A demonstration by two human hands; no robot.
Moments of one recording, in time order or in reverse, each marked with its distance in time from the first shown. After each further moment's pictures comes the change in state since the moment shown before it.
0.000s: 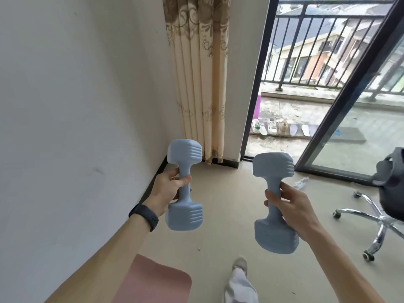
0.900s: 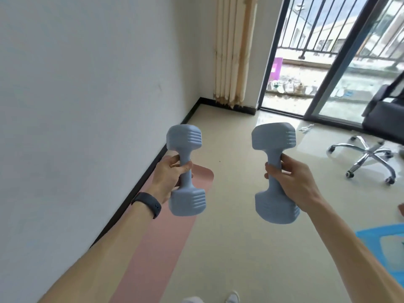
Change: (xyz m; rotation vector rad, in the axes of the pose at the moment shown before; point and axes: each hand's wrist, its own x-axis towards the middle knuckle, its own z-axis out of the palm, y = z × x) left_hand -0.651 -0.236 -0.133 -0.066 0.137 -0.005; right_hand -0.632 0.101 0.016 -0.114 -0.092 -0.122
